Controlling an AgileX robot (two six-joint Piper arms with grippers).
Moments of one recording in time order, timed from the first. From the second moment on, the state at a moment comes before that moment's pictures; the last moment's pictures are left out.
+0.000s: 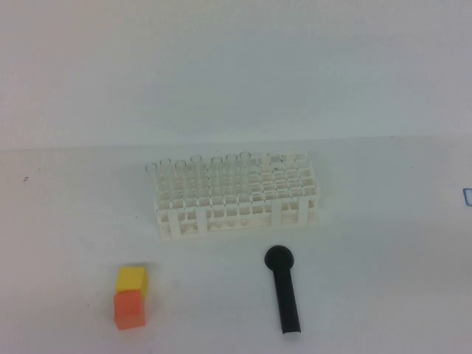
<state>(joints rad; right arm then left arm) -0.10 0.26 -0.33 0.03 0.29 -0.22 -0.13 -0.01 0.00 -1.67 0.71 1.67</state>
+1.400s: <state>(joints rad) -0.06 -0.01 0.03 -0.16 0.39 0.04 -0.13 -0.01 0.00 -1.67 0.71 1.67</state>
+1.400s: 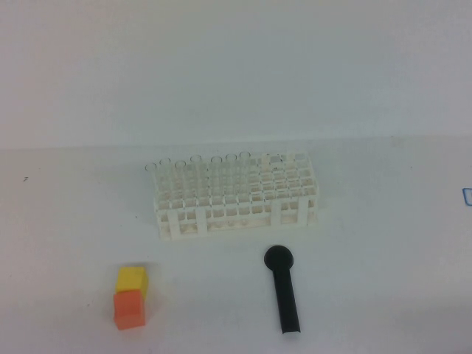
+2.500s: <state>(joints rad) -0.03 -0.01 0.02 -0.16 0.42 0.04 -0.13 -0.01 0.00 -1.67 0.71 1.67</state>
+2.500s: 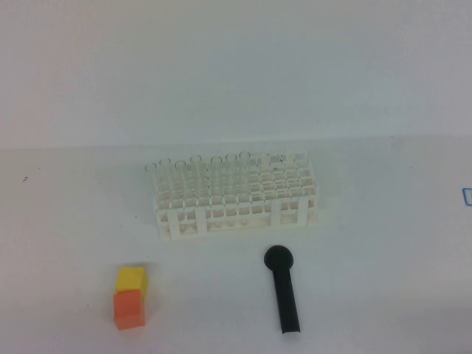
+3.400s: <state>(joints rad) -0.03 -0.01 0.02 -0.16 0.42 0.04 -0.13 -0.01 -0.04 -1.67 0.49 1.69</state>
